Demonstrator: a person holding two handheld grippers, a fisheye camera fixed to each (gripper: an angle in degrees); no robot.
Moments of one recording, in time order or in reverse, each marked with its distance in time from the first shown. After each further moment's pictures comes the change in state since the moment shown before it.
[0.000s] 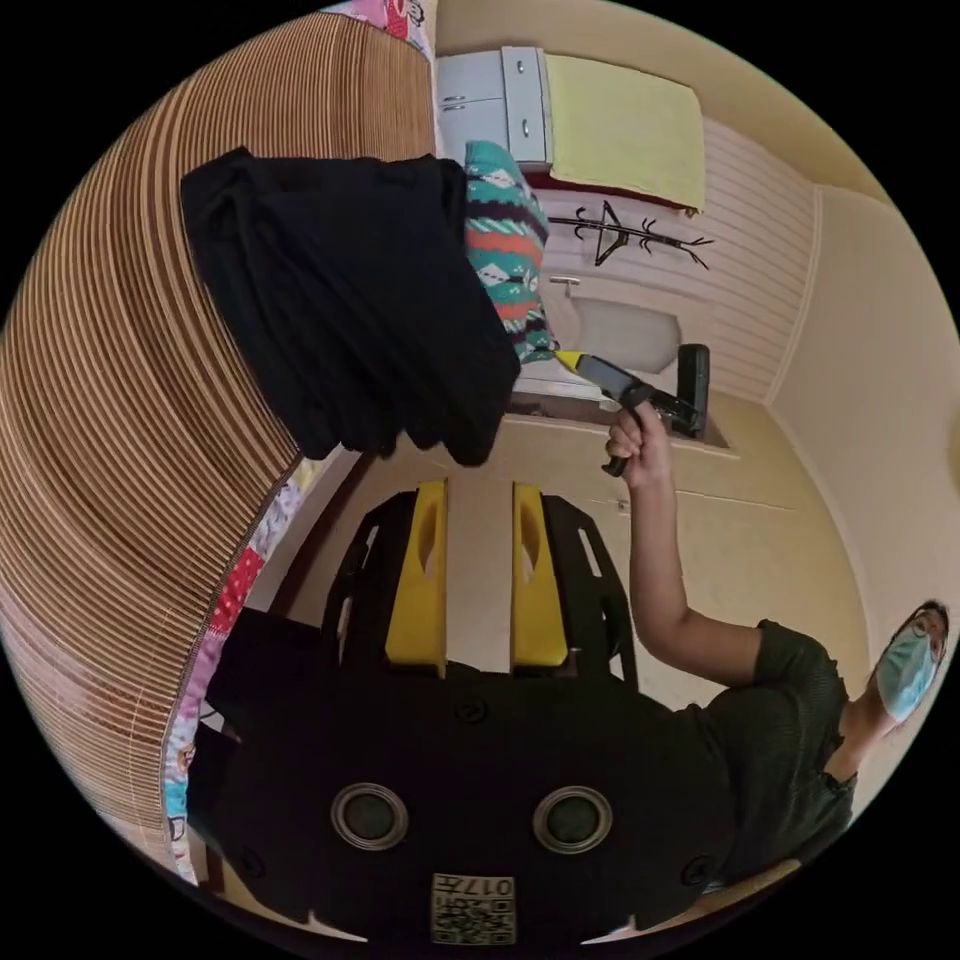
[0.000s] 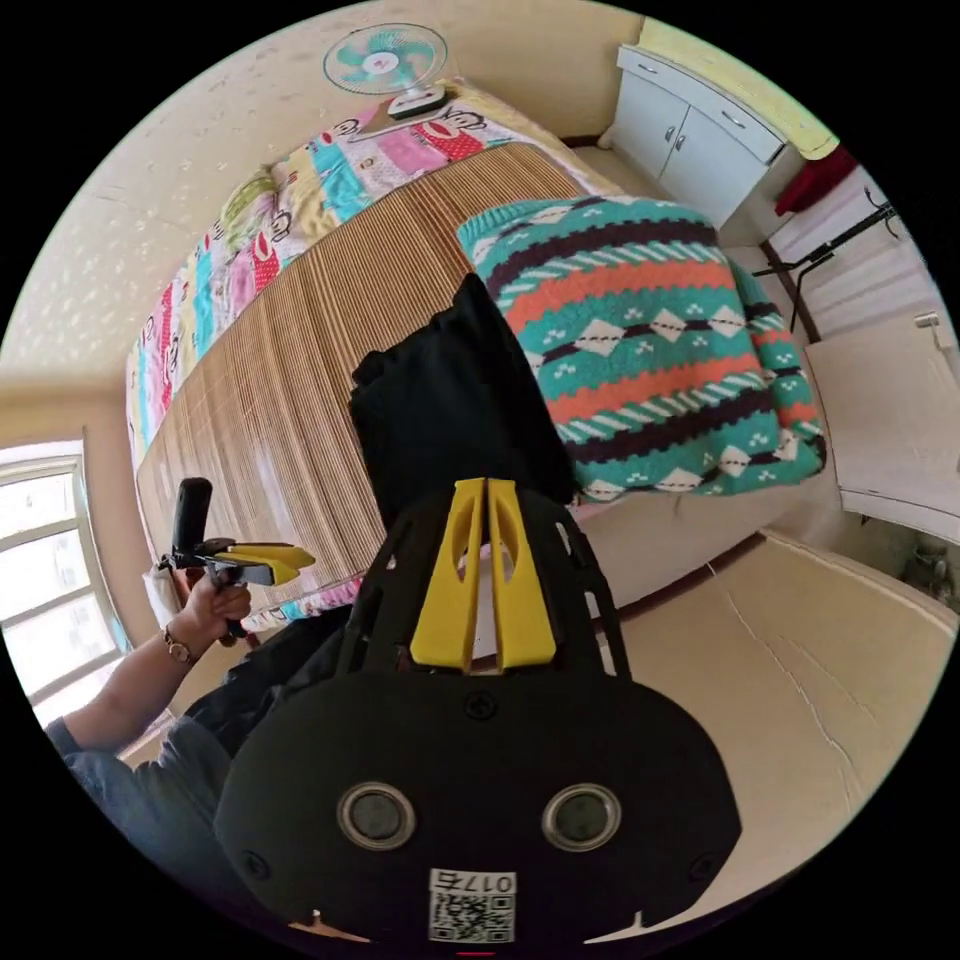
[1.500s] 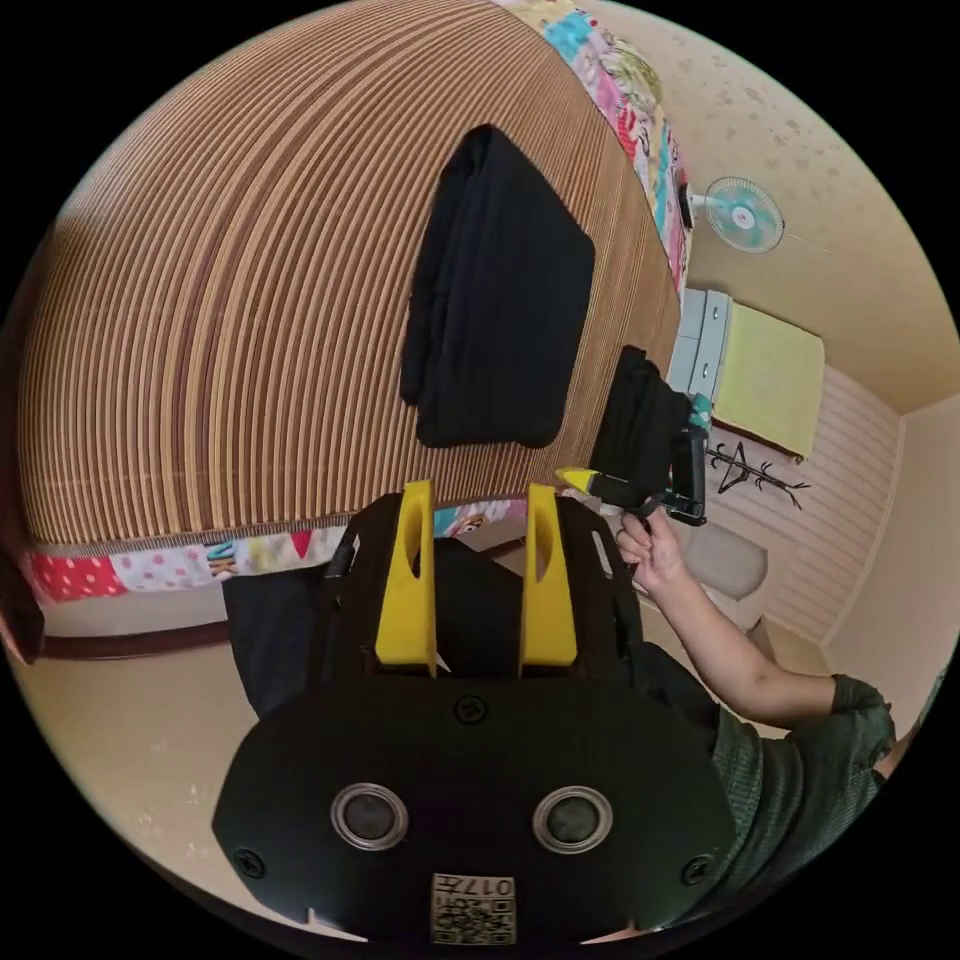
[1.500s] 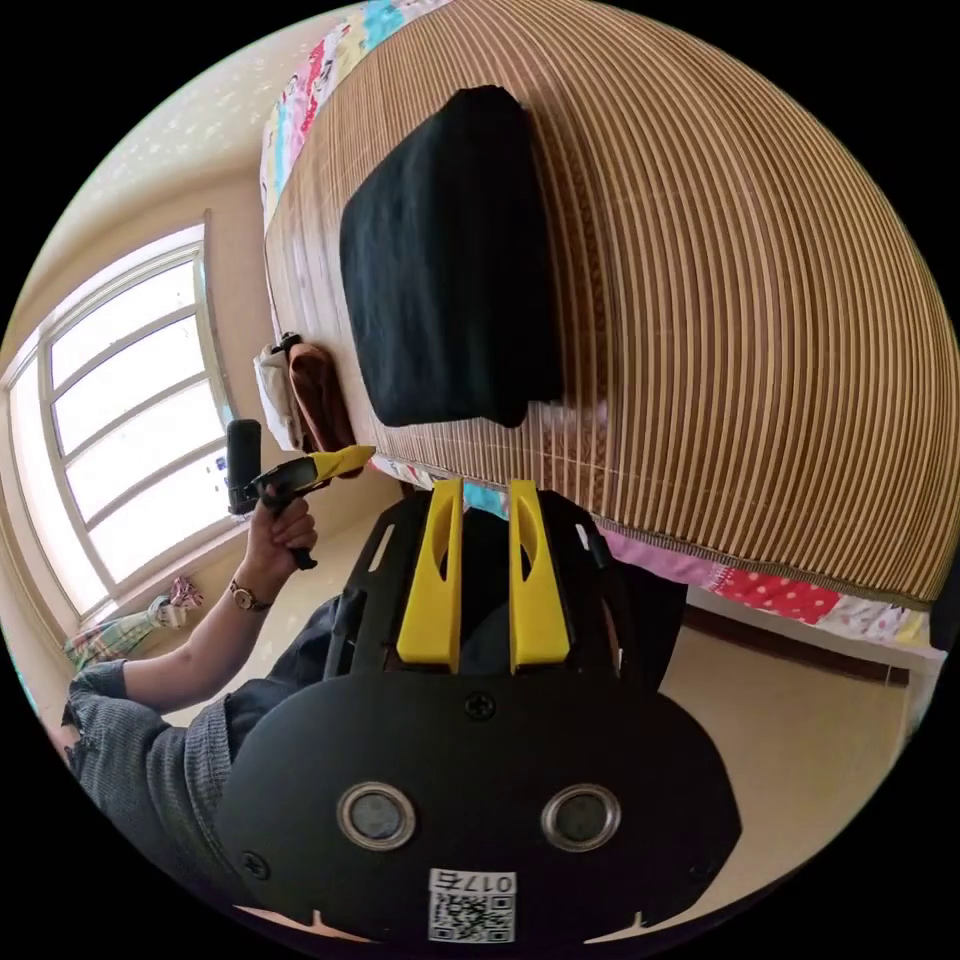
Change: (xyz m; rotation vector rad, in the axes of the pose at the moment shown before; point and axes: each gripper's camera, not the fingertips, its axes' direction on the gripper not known) left arm -0.141 0.503 -0.092 0.636 -0.084 -0.520; right arm -0.214 0.103 0.280 -0.648 -0.510 -0.367
